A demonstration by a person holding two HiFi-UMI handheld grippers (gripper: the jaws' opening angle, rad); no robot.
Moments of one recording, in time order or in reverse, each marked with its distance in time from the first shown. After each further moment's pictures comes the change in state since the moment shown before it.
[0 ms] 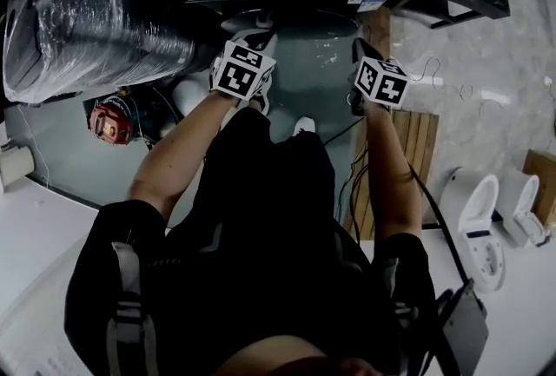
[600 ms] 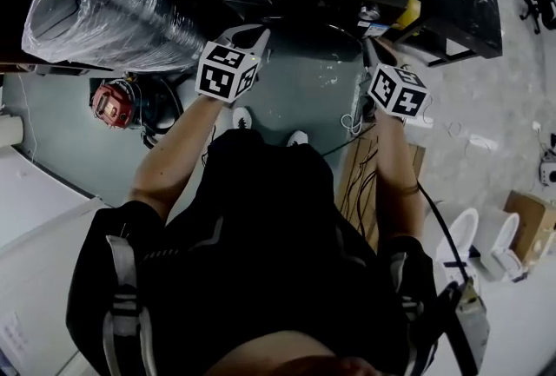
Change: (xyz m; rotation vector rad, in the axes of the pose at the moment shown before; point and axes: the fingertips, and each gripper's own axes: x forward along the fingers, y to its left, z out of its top) left arm -0.134 0.020 0.046 -0.135 -0.233 0.111; right arm -0.091 0.084 0.098 -0.167 -0.136 0.144
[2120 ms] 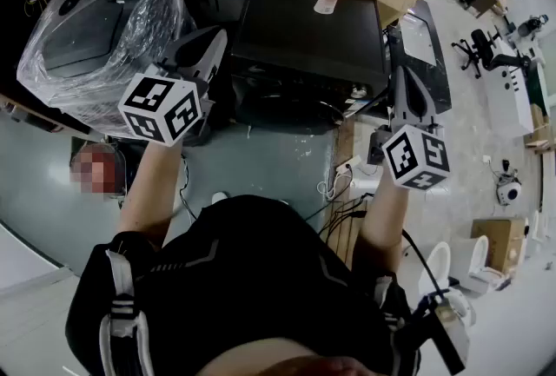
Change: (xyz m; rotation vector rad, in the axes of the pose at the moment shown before) left arm -0.251 0.164 0.175 -0.063 -0.626 -0.017; right arm -0.127 0.218 0.235 -0.300 -0.543 -0.179
